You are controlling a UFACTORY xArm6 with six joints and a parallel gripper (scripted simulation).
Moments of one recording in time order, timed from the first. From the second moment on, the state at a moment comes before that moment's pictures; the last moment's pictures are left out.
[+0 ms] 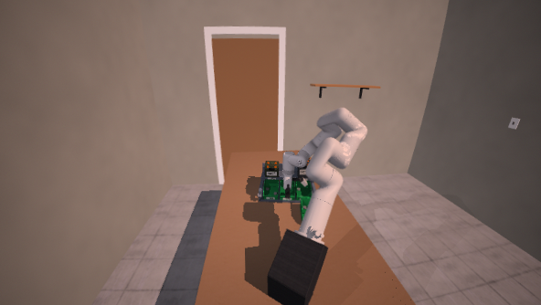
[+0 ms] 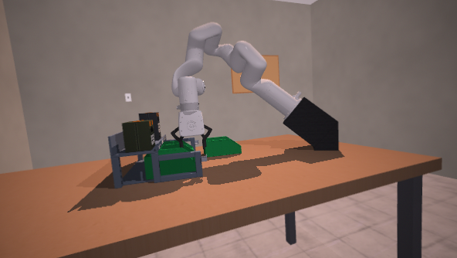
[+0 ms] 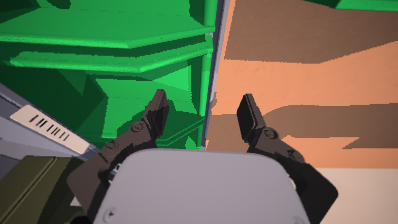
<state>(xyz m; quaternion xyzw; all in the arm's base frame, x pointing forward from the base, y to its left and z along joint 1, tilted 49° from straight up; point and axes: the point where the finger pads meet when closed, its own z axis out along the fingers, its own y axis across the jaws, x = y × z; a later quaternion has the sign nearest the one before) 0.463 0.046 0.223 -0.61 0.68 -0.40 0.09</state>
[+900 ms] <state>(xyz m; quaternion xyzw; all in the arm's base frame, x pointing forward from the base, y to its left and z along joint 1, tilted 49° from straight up) 0.467 0.043 0.218 -0.61 0.68 -0.40 0.09</state>
